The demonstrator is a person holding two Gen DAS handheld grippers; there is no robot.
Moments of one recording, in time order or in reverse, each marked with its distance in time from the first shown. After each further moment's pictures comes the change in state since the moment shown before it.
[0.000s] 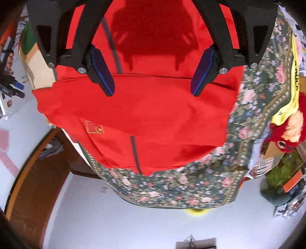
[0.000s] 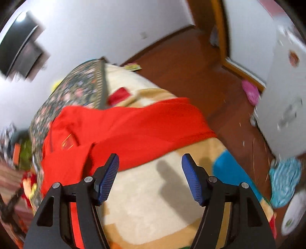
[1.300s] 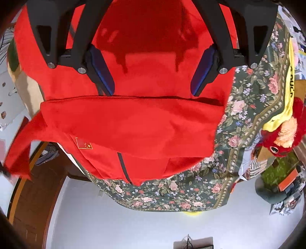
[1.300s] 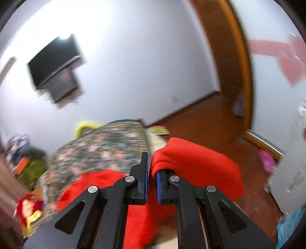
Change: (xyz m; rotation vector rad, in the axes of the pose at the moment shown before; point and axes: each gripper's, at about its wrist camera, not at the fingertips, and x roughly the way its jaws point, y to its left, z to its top) left arm -0.012 0.033 -0.046 0.036 -0.018 0.054; right arm -0.098 0.184 0.025 -0.335 -0.471 0.172
